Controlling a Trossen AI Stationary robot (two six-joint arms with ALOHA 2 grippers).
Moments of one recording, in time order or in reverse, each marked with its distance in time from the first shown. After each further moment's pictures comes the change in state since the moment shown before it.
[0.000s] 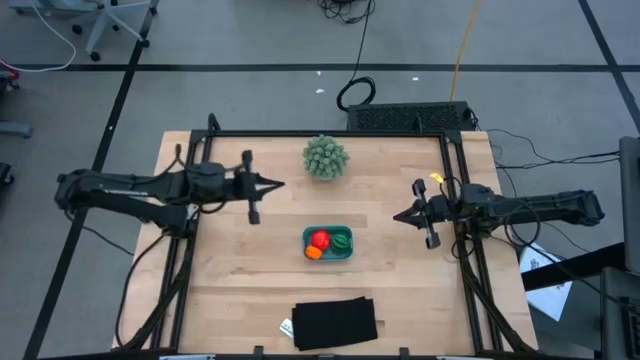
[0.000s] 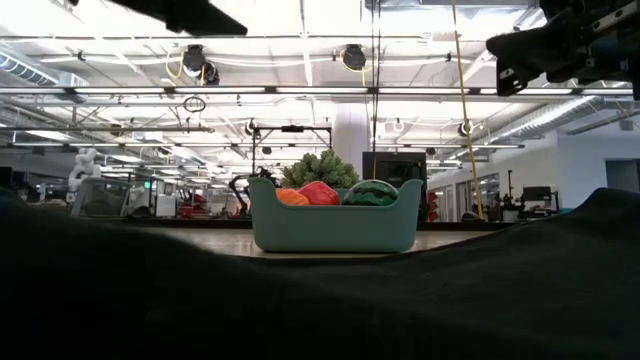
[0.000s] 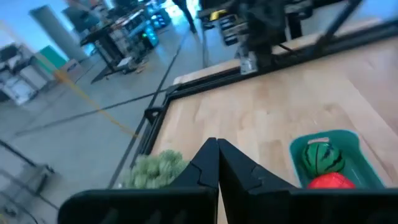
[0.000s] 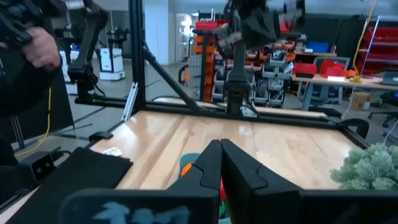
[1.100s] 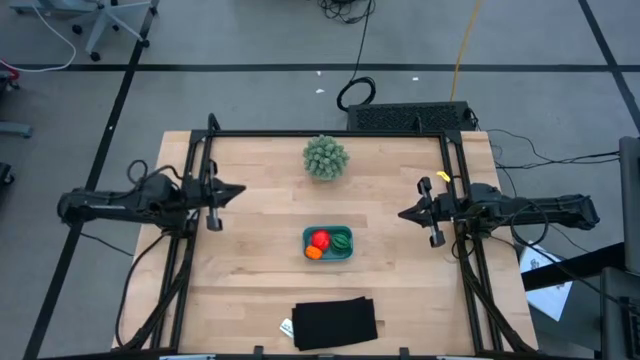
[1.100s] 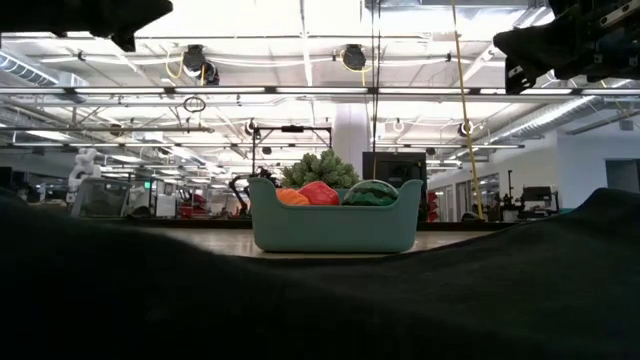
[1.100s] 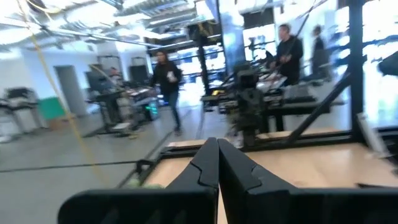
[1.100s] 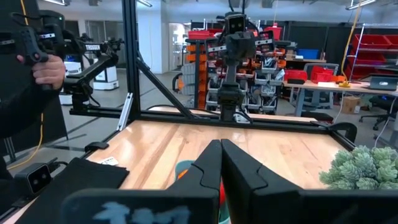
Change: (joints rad) left arm -0.042 -0.619 -0.414 0.187 0.039 -0.154; right arm -0.002 -0.121 0.000 -0.096 0.032 0.020
